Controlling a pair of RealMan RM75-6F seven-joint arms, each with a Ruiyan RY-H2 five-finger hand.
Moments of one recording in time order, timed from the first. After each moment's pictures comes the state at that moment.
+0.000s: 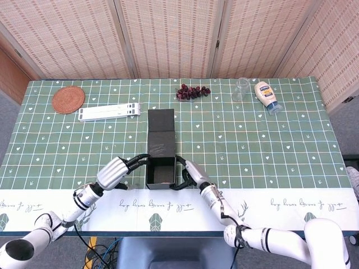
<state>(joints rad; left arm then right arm) -0.70 -1.81 0.12 -0.60 1.73 1.51 -0.67 0.77 -1.83 0.32 -1.39 -0.90 0.78 0.13</state>
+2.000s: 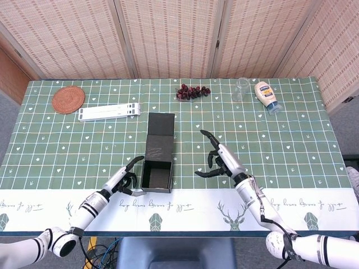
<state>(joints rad) -0.66 -1.60 -0.05 -1.28 1.44 0.89 -0.92 0.63 -1.35 0.35 -1.90 -0.95 0.91 0.20</state>
